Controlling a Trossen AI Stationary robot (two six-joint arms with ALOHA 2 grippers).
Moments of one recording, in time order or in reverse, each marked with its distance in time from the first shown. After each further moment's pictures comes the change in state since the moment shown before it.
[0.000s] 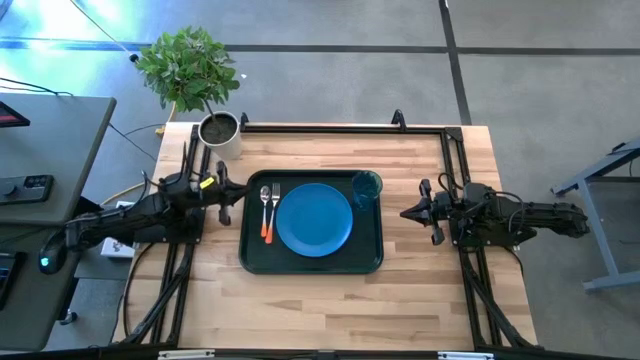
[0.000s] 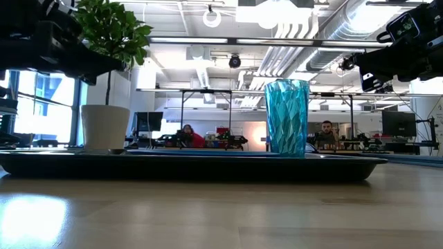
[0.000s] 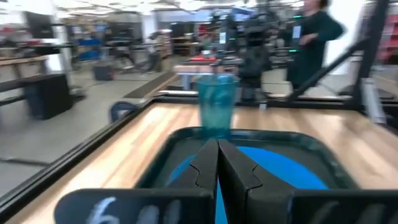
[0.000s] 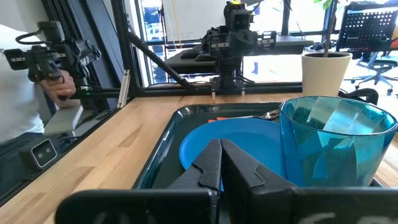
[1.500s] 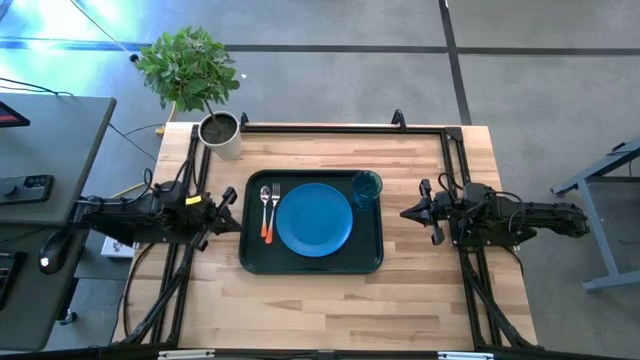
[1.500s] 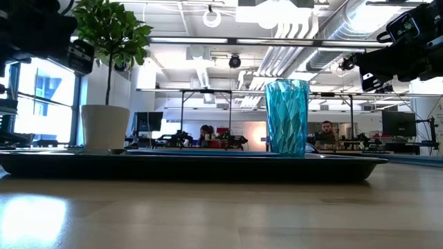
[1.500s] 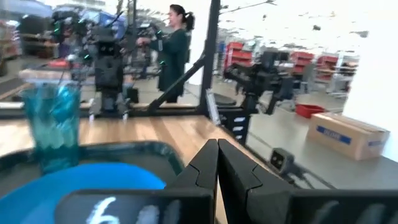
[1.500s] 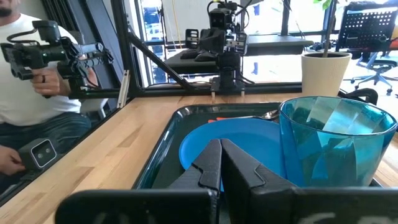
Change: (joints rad) left arm -0.291 -0.080 0.002 -0.010 0.271 -0.150; right arm 0.000 -0.001 0.000 0.000 0.001 0.000
